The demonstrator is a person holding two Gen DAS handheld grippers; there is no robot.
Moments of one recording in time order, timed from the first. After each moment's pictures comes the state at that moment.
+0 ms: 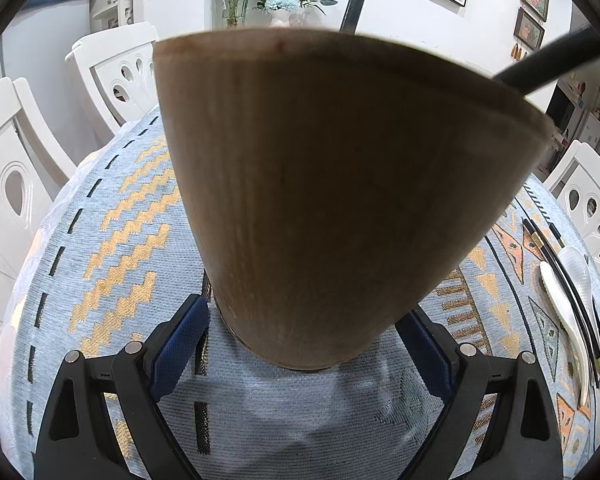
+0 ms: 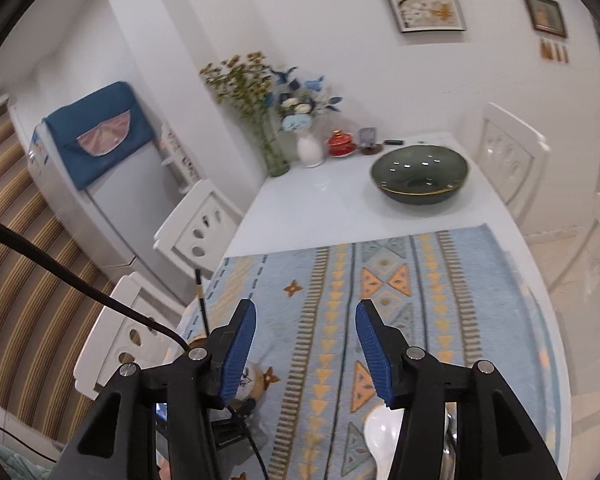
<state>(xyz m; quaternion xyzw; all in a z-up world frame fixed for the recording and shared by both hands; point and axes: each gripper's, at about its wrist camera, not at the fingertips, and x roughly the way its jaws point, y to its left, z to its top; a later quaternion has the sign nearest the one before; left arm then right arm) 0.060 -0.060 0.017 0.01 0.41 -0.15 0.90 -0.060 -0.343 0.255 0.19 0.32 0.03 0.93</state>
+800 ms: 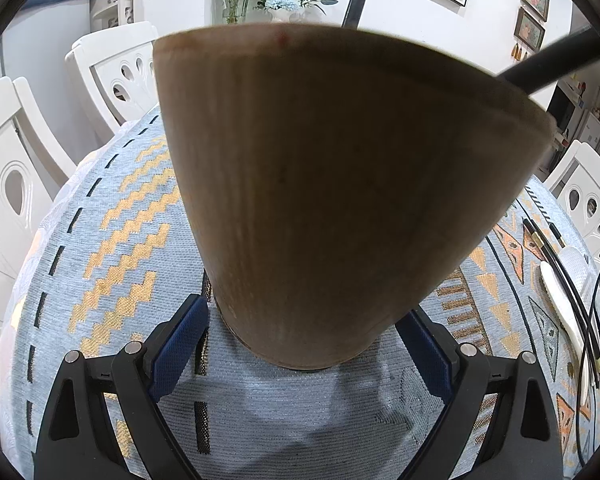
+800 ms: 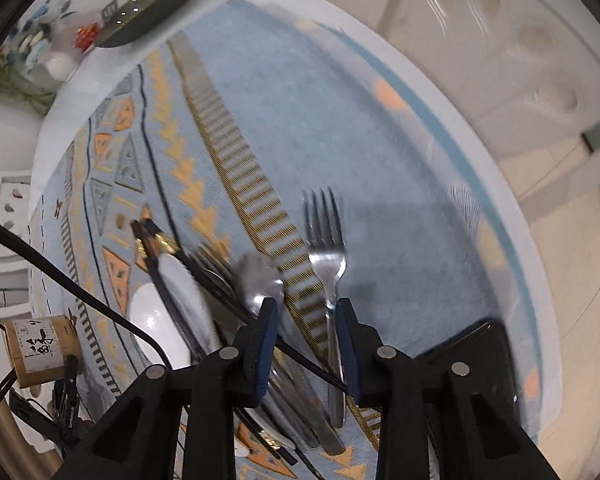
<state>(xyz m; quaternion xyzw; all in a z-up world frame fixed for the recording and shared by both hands) 0.060 -0.061 0.017 0.01 0.42 -0.15 0.90 -0.086 -0.488 0.040 0.34 0.59 -0.20 0.71</state>
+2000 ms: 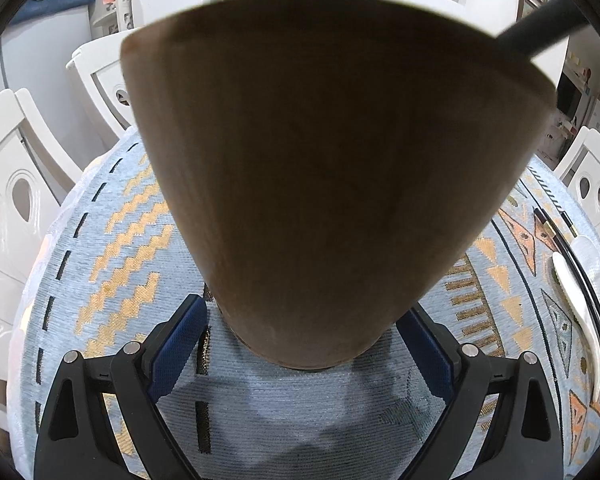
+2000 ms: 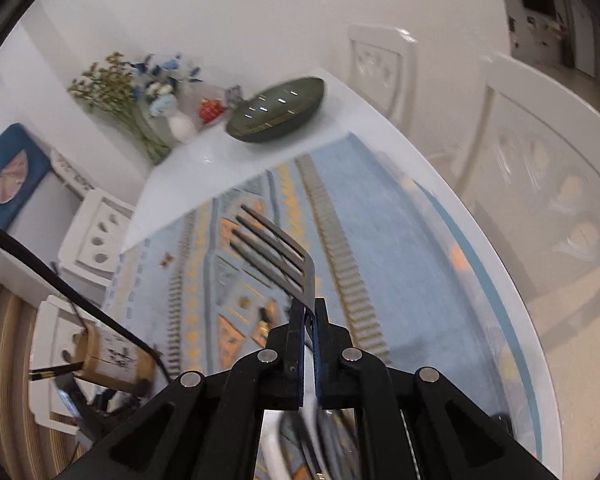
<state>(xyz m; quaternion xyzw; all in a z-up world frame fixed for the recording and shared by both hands) 0.060 -0.072 0.014 0.04 0.42 -0.13 0.90 -0.099 -0.461 0.154 0.27 0.39 -0.10 0.88</state>
